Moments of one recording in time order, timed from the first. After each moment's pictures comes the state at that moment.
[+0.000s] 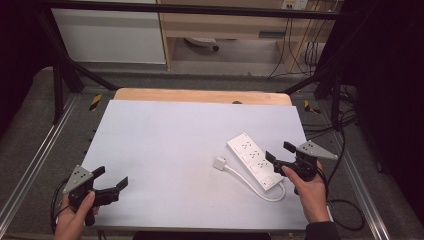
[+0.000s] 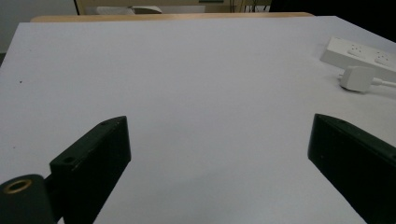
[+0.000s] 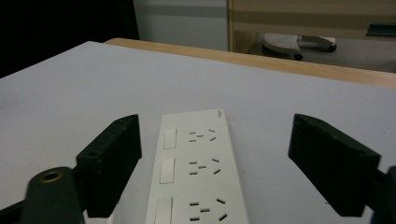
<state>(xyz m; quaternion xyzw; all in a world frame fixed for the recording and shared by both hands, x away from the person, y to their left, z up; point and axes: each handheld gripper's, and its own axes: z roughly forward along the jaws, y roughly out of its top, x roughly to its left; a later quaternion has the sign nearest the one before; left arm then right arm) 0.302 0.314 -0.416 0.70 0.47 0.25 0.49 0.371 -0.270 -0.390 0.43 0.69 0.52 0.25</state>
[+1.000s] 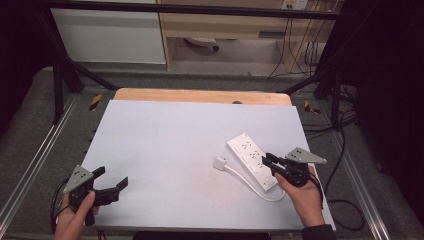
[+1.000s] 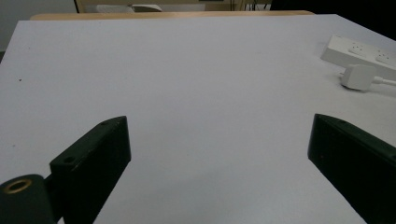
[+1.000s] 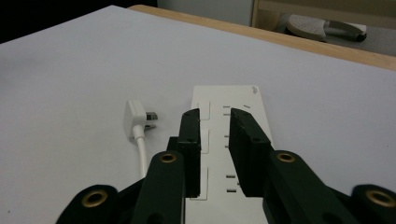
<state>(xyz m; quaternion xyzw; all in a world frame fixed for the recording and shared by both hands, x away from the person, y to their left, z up) 0.303 0.314 -0.417 0.70 0.47 0.24 0.48 0.356 -0.250 -0.395 0.40 0.75 0.48 0.23</state>
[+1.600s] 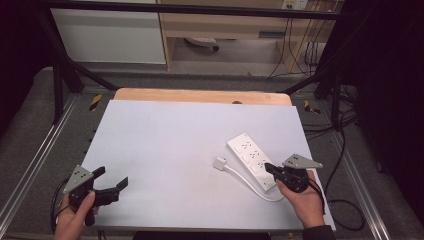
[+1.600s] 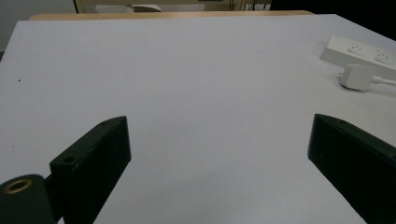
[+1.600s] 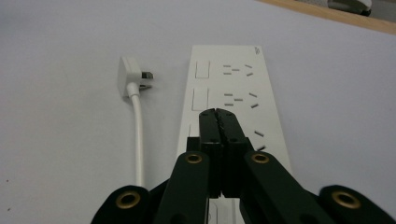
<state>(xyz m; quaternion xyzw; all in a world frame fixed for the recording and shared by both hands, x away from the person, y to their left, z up) 0.302 0.314 -0.416 0.70 0.47 0.24 0.48 0.347 -0.253 -0.411 0.41 0.77 0.44 0.21</state>
